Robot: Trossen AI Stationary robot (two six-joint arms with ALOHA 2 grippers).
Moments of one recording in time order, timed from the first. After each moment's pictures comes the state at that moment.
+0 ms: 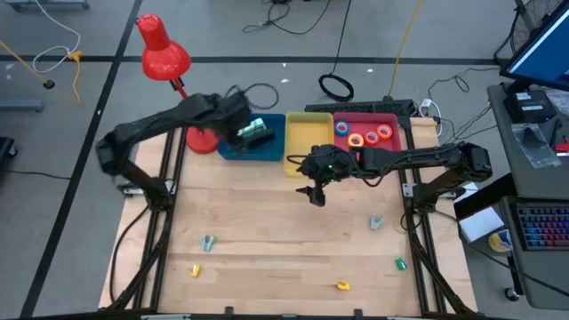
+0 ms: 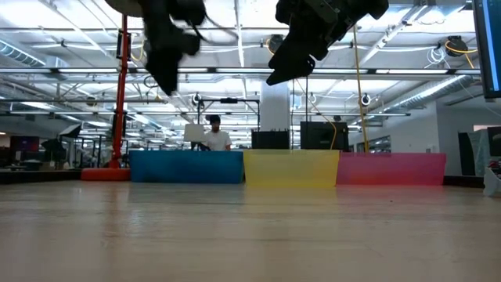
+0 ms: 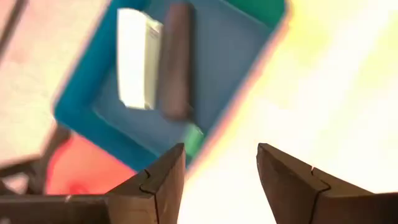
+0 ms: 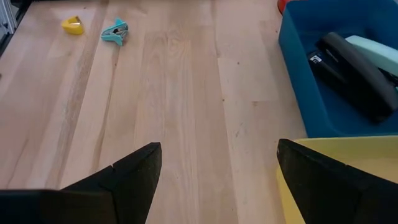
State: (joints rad) left arm 0.50 1.54 1.46 -1.17 -0.07 -0.01; right arm -0.08 1.48 1.11 -0.28 -0.05 0.02
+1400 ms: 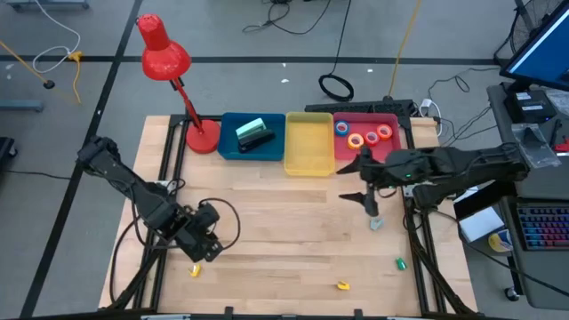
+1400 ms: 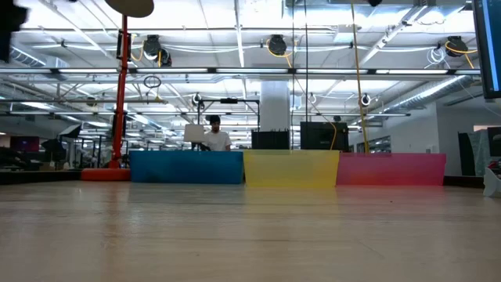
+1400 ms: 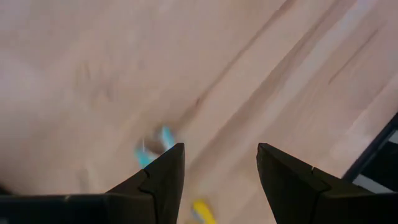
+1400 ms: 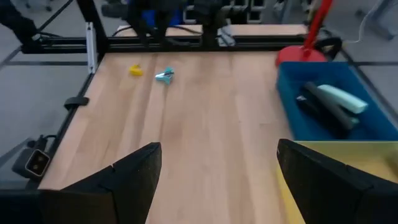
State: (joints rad) left arm -0.67 1.32 1.10 -1.09 -0.18 -1.42; right arm 0.16 0.99 1.11 -0.59 0.13 0.11
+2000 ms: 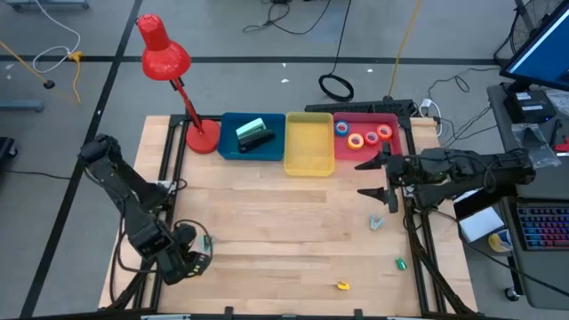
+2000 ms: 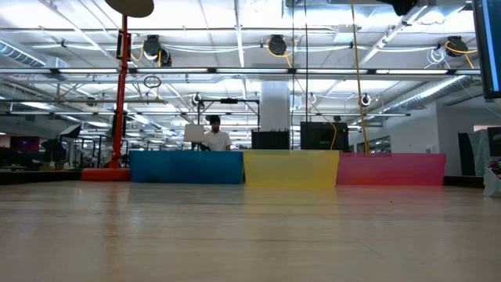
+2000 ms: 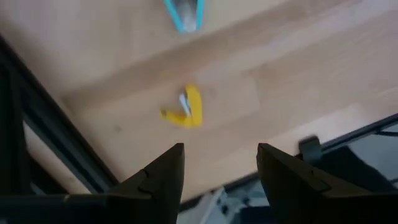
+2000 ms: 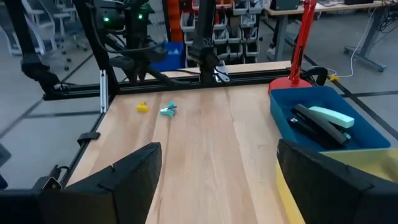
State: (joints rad) left arm -0.91 1.32 0.98 -0.97 0.04 -2.15; right arm 0.17 0.67 0.86 -0.45 0.16 0.15
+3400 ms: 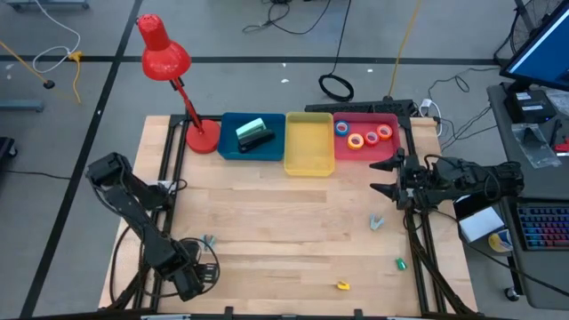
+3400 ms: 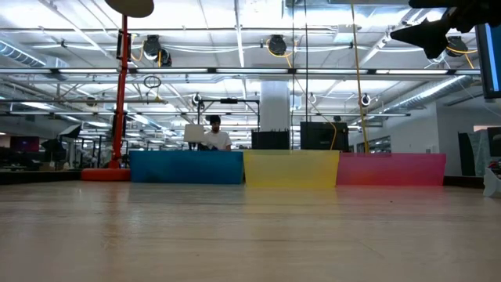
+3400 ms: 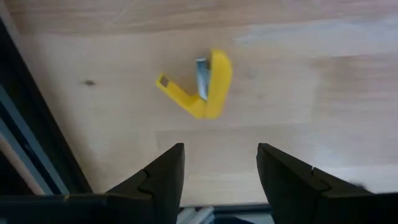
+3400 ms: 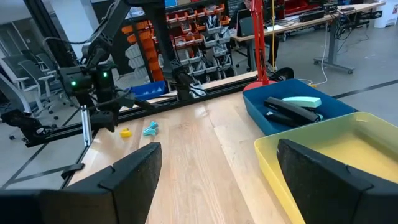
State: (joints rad) left arm -0.94 1.57 0.94 -0.75 0.16 -2.46; right arm 0.17 0.24 0.49 -0.37 0.28 0.28
